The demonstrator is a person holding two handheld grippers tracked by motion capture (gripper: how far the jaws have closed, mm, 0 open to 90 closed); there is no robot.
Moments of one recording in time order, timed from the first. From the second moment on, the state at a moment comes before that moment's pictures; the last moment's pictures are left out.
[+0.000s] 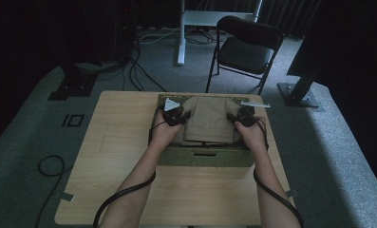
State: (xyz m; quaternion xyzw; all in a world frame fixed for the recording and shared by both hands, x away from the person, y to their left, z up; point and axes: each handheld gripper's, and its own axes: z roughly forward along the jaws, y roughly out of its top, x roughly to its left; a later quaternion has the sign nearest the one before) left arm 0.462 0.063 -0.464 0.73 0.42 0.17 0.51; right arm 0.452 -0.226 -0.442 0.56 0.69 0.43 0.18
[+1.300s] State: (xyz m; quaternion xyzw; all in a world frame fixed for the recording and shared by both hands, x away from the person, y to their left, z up) left arm 0.472 0.065 -0.500 0.76 0.48 0.17 0.41; right arm 0.475 -0.210 -0.493 0.54 0.74 0.37 0.17
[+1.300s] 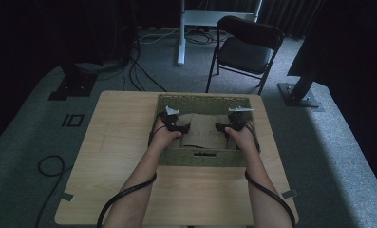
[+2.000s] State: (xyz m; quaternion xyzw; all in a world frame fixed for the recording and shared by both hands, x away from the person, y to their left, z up) left arm 0.456 0.064 -0.445 0.76 0.44 0.17 0.45; right arm 0.466 -0.214 -0.444 0.50 0.73 0.41 0.21
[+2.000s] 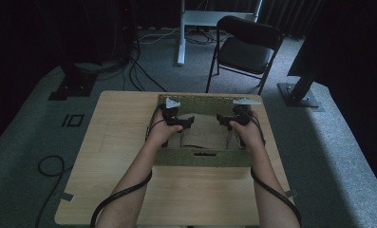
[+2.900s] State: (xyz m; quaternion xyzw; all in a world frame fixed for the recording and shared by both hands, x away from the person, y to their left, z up) left arm 0.416 0.071 -0.397 0.75 0.40 0.15 0.51; right arm 0.429 -0.224 -0.411 0.47 0.74 0.43 0.23
